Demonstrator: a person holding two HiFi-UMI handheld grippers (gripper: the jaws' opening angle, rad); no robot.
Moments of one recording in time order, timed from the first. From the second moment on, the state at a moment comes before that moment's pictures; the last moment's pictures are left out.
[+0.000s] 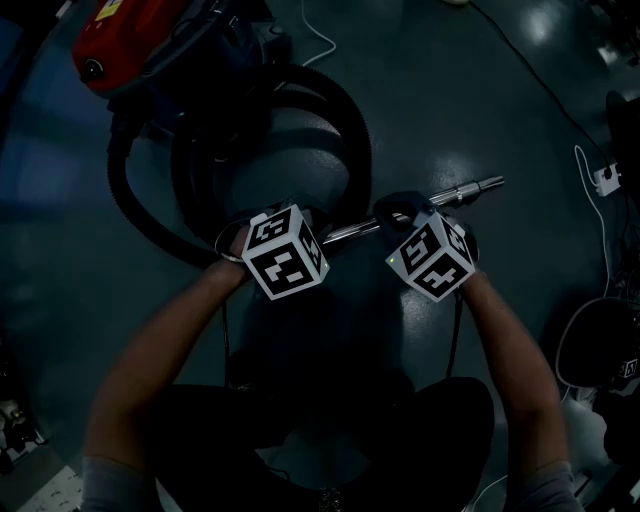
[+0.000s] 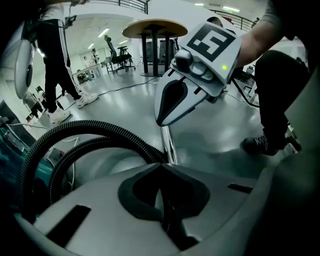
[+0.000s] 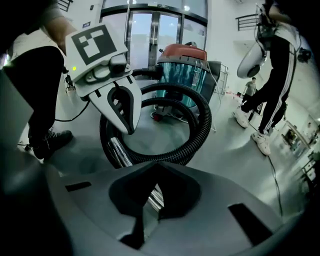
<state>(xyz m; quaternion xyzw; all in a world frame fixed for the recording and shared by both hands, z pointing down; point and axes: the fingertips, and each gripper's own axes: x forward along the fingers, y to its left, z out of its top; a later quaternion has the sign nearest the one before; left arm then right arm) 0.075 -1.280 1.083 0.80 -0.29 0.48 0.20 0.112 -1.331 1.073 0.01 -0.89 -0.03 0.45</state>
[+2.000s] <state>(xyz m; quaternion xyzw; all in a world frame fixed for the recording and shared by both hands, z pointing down) 0.067 -1.170 0.382 0.89 -0.31 0.27 0.18 0.126 -1.205 0.351 0.32 -0.89 -0.12 0.30</state>
